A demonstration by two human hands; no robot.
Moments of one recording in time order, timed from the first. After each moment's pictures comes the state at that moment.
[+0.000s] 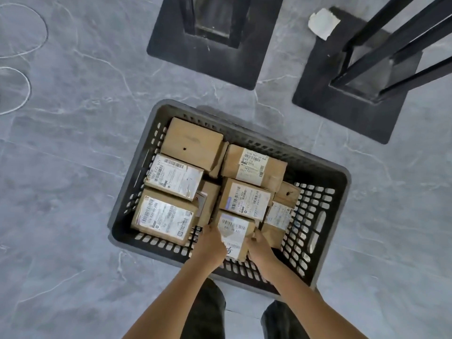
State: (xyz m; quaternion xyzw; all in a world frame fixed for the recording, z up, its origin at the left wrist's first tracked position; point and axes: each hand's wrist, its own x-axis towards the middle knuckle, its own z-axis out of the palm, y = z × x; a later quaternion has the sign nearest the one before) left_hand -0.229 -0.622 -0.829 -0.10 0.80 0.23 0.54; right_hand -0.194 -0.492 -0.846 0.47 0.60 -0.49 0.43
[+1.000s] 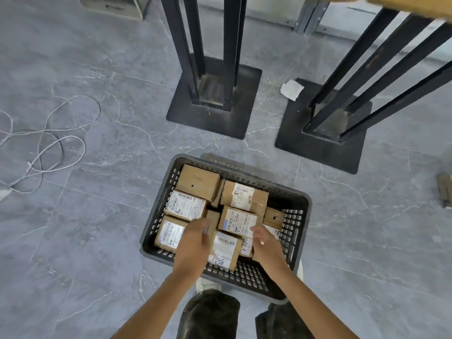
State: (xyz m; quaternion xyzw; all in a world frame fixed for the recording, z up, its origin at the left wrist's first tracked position) left_hand -0.270 -0.635 -0.630 -0.10 0.89 0.35 0.27; right_hand -0.237 -0.460 -0.660 0.30 0.77 -0.47 0.31
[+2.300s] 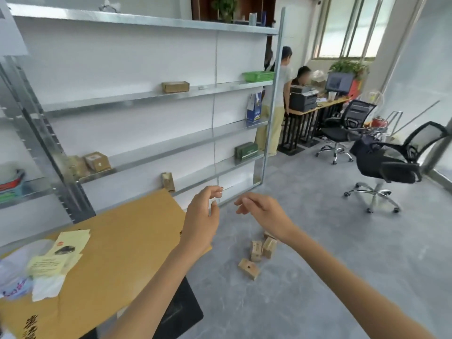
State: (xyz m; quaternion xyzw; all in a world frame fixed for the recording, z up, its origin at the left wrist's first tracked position) left_hand -0.213 -0.138 0.037 0.51 0.69 0.51 0.07; right_hand -0.073 -0.035 0.040 0.29 0.82 -0.41 -0.27
